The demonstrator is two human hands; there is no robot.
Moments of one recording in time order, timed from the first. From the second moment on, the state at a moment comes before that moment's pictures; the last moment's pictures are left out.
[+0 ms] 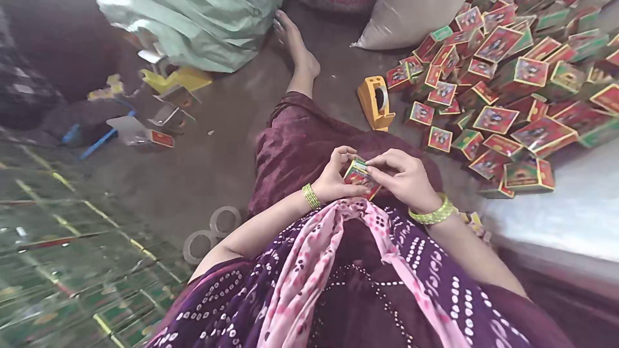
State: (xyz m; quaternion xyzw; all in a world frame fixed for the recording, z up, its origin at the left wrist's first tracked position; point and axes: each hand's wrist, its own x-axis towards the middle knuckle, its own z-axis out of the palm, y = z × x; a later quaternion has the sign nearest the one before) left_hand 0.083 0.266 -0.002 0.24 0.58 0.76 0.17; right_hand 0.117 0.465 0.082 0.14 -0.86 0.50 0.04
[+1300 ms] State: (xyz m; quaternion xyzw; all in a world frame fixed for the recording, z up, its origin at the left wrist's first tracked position) left_hand 0.041 0.273 -0.004 0.04 0.59 0.80 0.14; right_hand -0.096 0.585 -0.011 -0.29 -0.82 0.48 -0.12
